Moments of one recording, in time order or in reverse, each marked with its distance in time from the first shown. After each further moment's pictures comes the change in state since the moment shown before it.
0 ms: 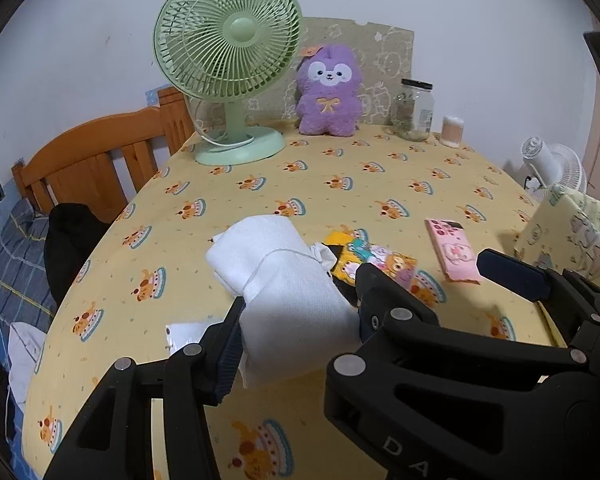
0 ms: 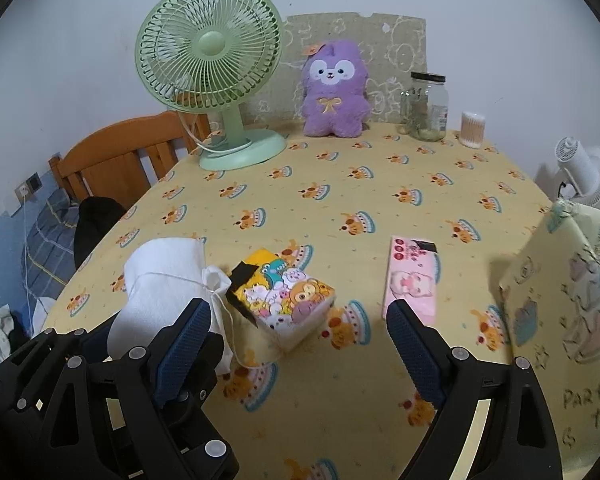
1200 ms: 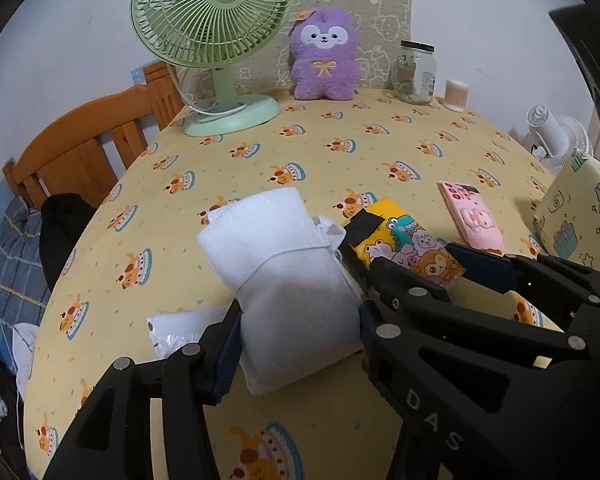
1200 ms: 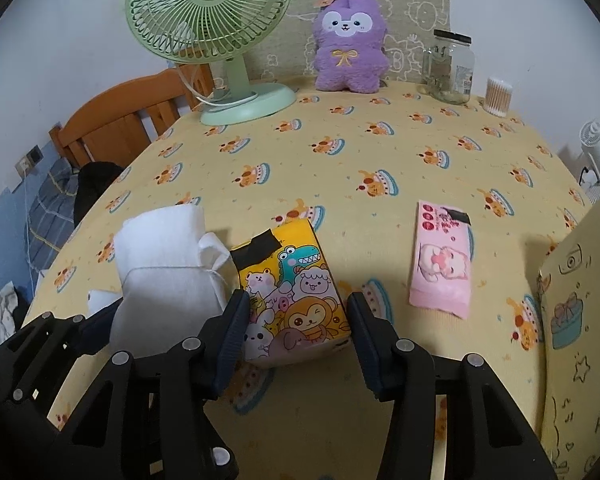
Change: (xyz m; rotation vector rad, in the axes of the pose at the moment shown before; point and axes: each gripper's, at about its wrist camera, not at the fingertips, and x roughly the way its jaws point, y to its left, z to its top) left arm 0.024 0.000 -0.006 0.047 0.110 0.003; right arm 0.035 -0.001 -0.005 -0.021 0.153 0.039
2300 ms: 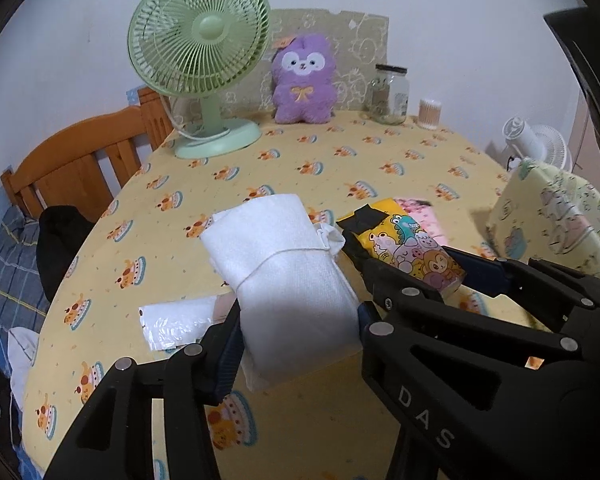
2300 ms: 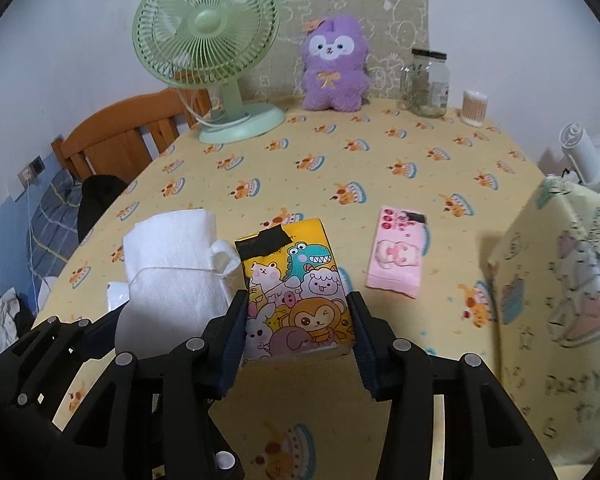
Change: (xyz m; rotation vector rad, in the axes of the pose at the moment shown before) left arm -0.040 -0.027 -0.006 0.001 -0.075 -0.040; right arm -0.048 -0.013 -0.010 0.012 -0.066 -0.023
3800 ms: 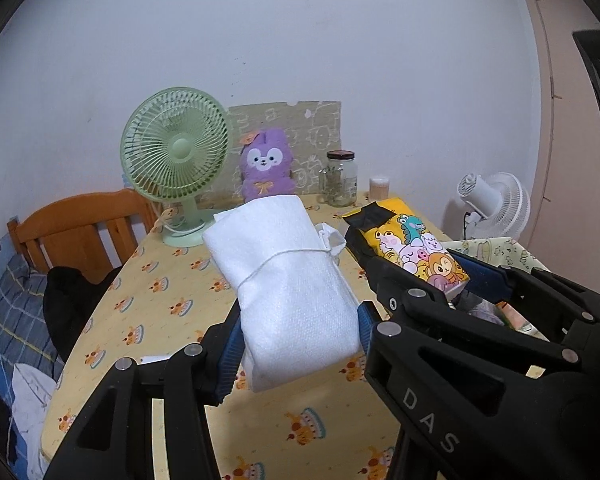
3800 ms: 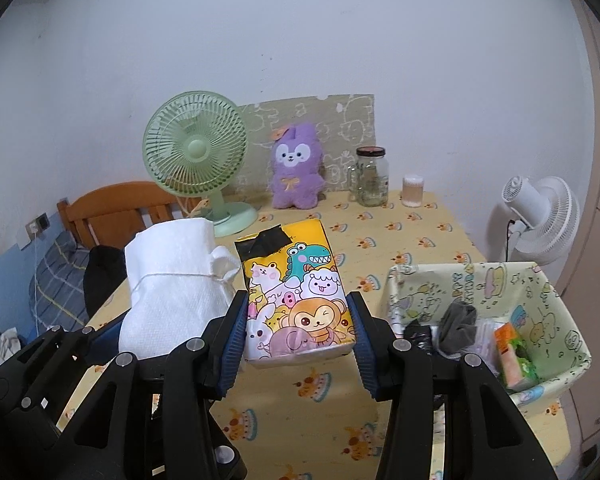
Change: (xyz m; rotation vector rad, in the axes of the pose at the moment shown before) left arm -0.100 -0.071 0.025 0.043 -0.241 -0.026; right arm -0.135 -0.047 0.002 0.029 -0.288 -0.050
